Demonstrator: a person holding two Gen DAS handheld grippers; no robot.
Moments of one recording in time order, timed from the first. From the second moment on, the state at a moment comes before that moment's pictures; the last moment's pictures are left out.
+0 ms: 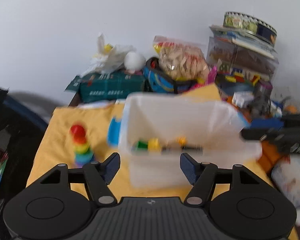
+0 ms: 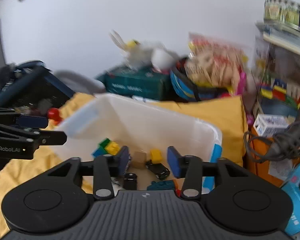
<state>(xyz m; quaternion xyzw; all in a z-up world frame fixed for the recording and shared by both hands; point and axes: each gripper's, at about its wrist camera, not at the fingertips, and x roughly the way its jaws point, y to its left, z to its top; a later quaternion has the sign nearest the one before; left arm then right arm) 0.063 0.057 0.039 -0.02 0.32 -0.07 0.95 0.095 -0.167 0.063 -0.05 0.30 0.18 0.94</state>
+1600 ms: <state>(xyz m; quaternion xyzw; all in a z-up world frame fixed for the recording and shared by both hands) 0.002 0.065 -0.023 0.00 0.40 -0.10 0.91 0.023 -0.158 -0.051 -0.10 0.41 0.19 0.89</state>
